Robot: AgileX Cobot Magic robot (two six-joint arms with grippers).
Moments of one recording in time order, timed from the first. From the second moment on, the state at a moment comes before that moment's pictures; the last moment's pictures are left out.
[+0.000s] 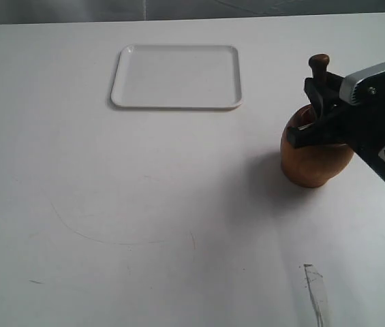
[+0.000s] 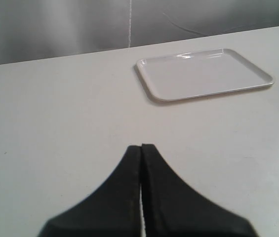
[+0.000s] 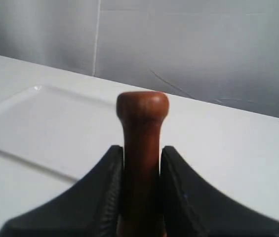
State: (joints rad) left arm 0.02 0.00 0.00 0.07 0.44 0.35; right arm 0.54 1.57 -0.27 0.10 -1.01 -0.14
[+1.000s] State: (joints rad) left arm 0.02 0.00 0.00 0.07 0.44 0.35; right arm 0.54 1.65 -0.27 0.07 -1.17 -0.14
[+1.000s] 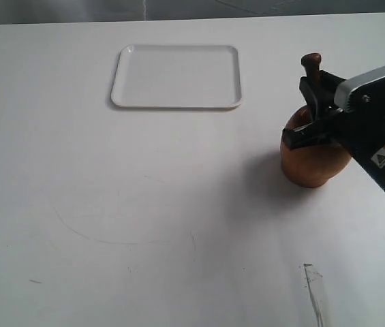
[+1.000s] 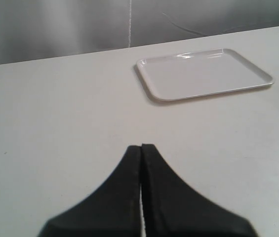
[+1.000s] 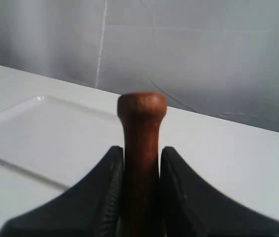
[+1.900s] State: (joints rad) left arm 0.02 0.00 0.00 0.07 0.44 0.35; right arm 0.54 1.34 -0.26 0.06 -0.99 -0.19
